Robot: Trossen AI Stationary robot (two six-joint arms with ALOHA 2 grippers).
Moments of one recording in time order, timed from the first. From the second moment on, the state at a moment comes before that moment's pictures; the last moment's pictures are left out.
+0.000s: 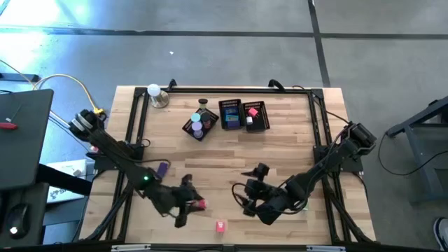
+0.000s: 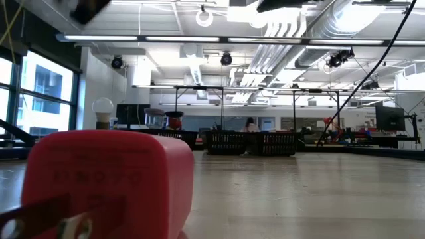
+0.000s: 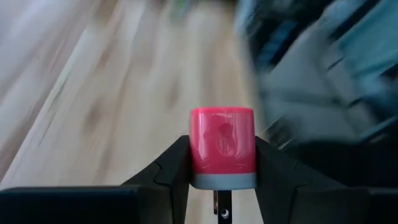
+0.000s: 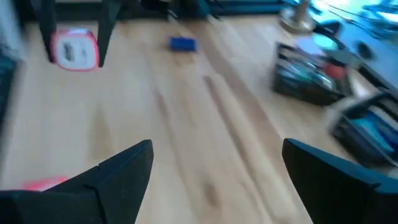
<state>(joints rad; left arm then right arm) -0.71 1.44 0.91 0.00 -0.44 -0.61 0.63 1.73 1.33 -0.49 0.83 0.63</state>
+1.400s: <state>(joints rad) -0.72 1.57 0.91 0.85 -0.42 0.00 0.54 1.90 1.33 0.73 0.26 -0.32</state>
